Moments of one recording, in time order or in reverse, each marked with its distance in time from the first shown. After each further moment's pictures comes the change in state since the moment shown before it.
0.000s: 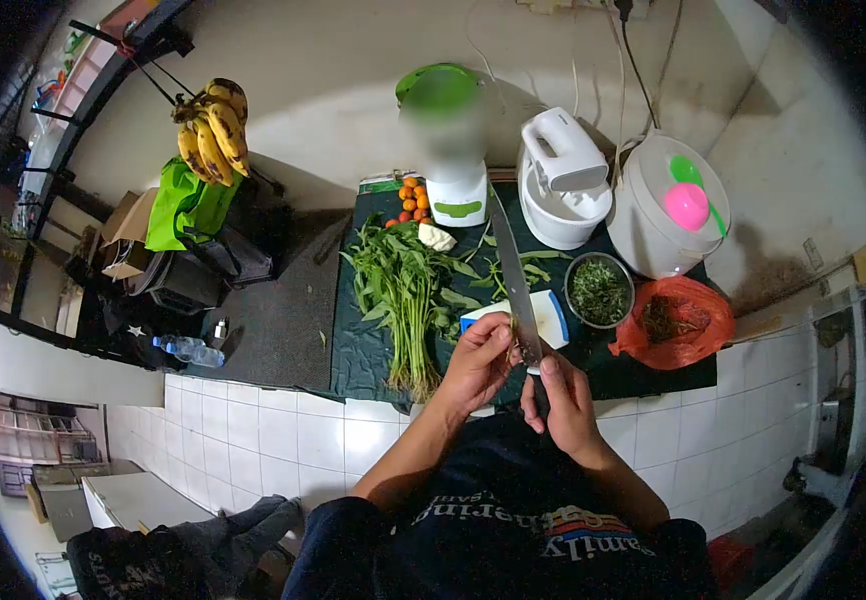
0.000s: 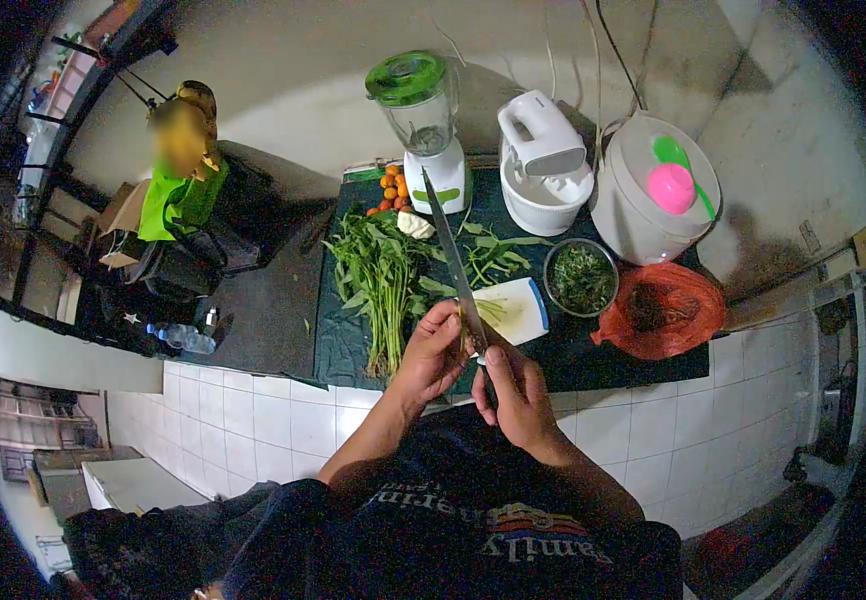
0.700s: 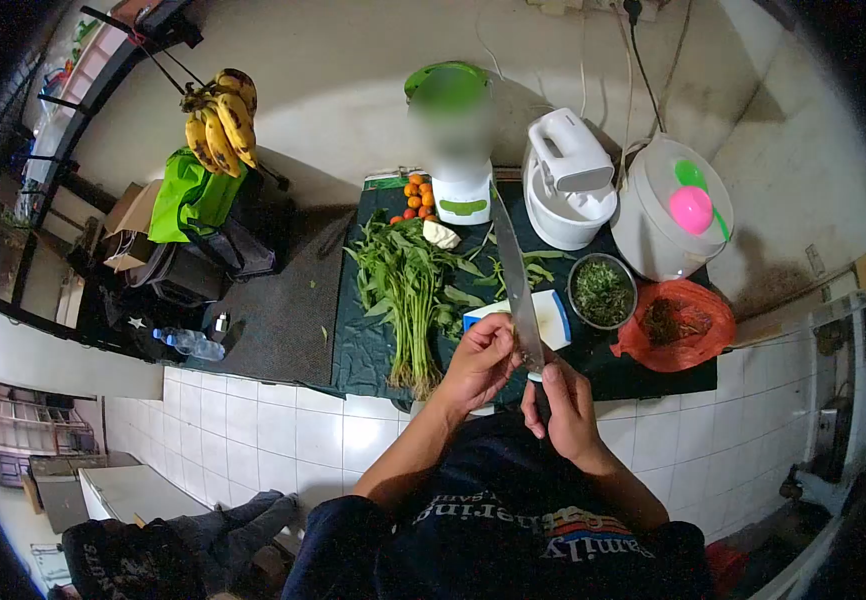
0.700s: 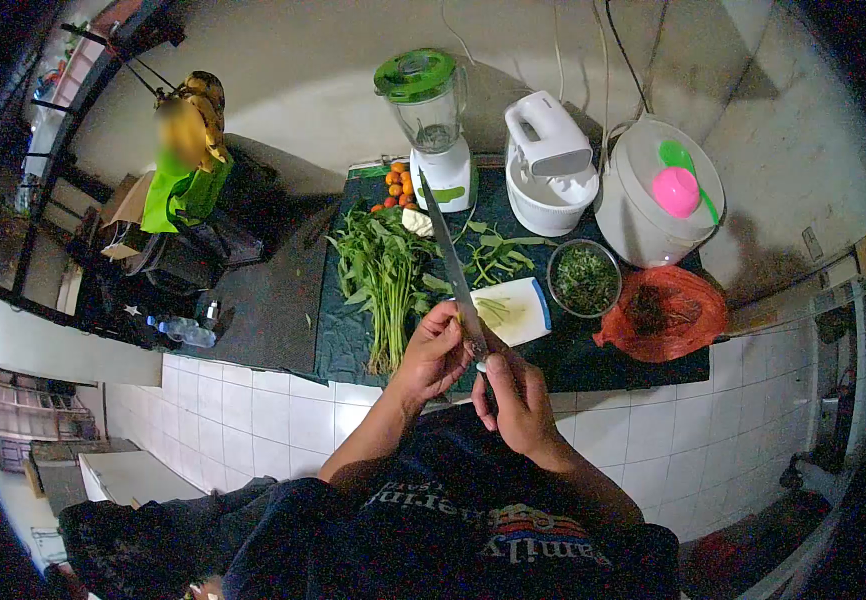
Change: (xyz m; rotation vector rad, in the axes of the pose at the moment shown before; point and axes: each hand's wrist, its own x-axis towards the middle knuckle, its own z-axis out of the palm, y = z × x) left_hand -0.001 -0.004 -0.019 0.001 -0.096 0.022; right_hand -0.007 0.000 0.005 -0.010 -0.025 -0.016
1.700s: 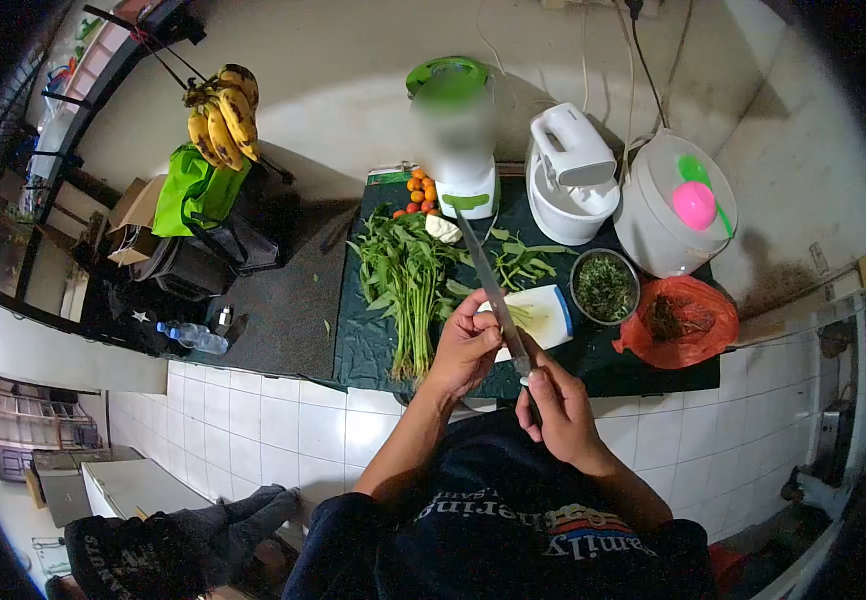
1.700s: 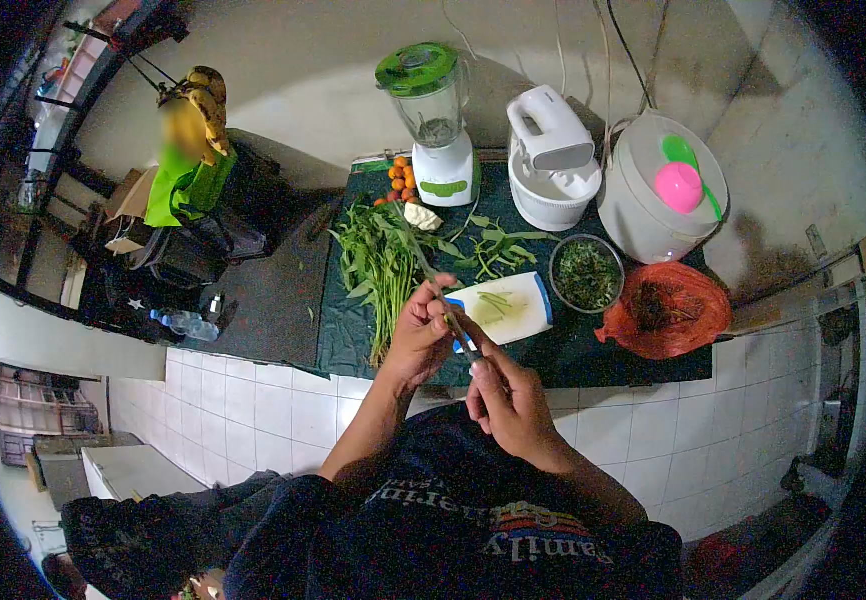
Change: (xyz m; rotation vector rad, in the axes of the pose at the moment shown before) left_hand 0.000 0.022 0.015 0.223 -0.029 0.110; right_hand -0.007 -0.007 0.000 -0.143 -0.078 -0.001
